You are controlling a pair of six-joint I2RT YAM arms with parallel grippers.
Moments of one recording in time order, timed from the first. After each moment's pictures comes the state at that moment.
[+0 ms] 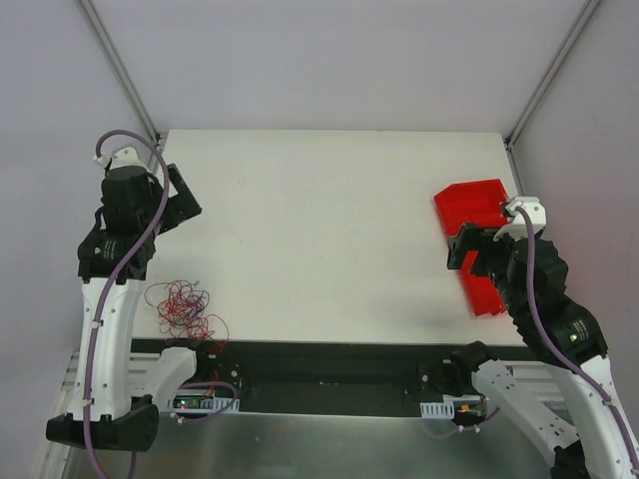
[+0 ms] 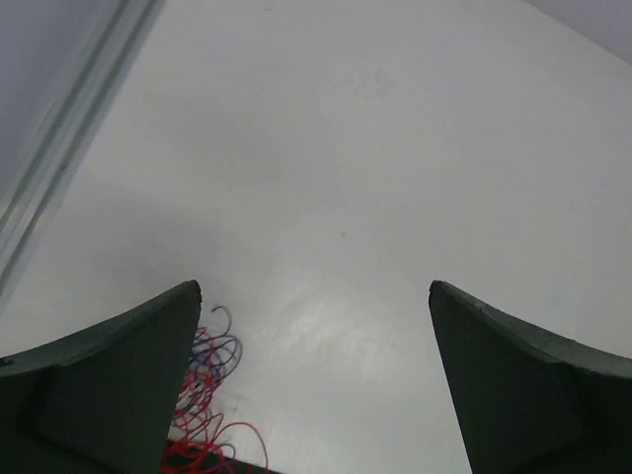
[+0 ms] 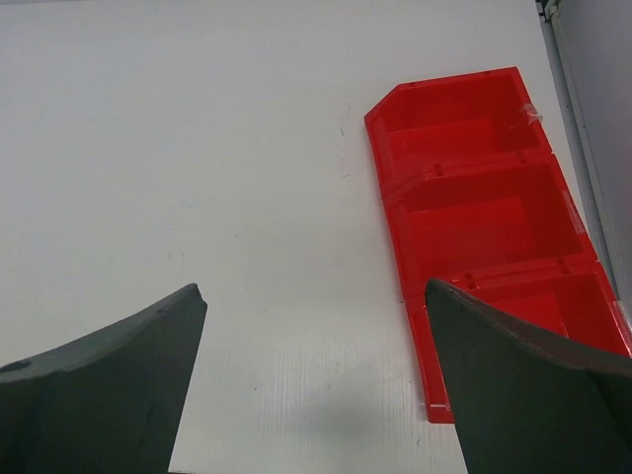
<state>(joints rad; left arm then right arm) -0.02 0.90 1.30 -0.89 -0.08 -0.39 0.48 0.57 1.05 -0.84 0.37 0.20</state>
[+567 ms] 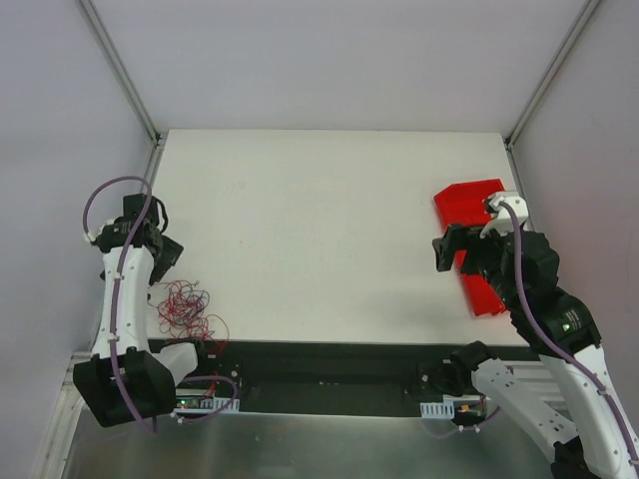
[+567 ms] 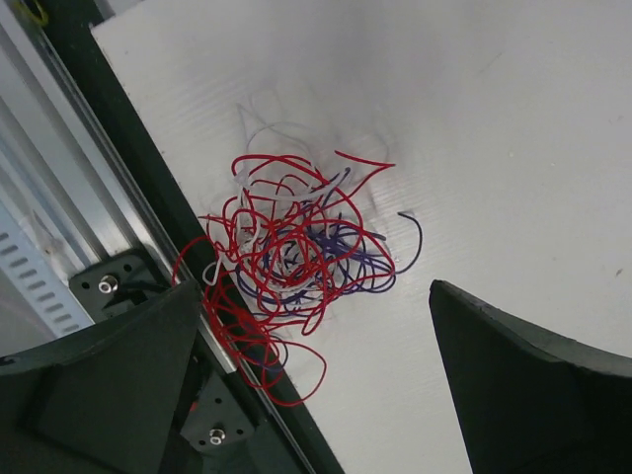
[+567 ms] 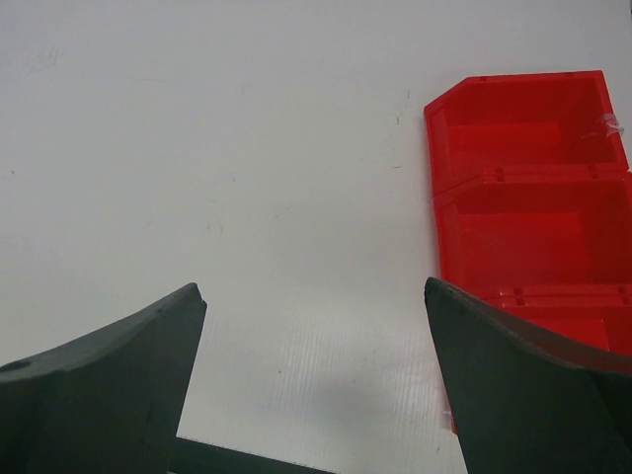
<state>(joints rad) 0.18 1.08 1.05 -1.23 -0.42 -0.86 0.48 0.62 1.05 -0.83 0.24 0.18</state>
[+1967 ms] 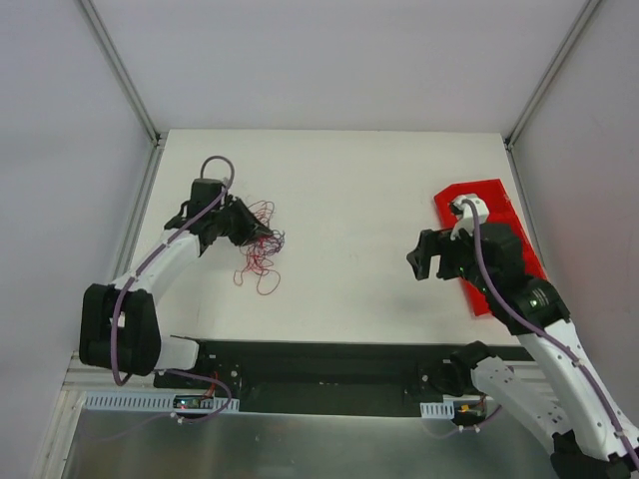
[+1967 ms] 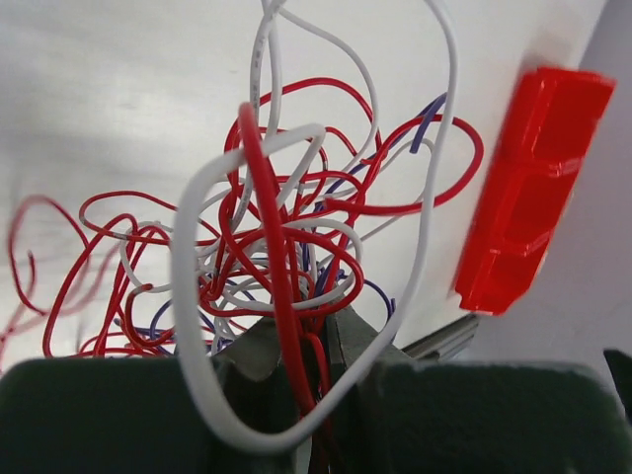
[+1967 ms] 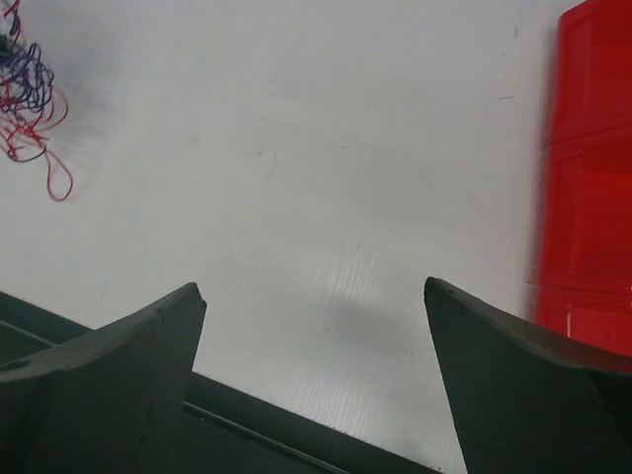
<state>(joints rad) -0.12 1.31 0.82 -0.34 0.45 -0.88 0.48 0.66 0.94 -0.79 0.05 0.21</state>
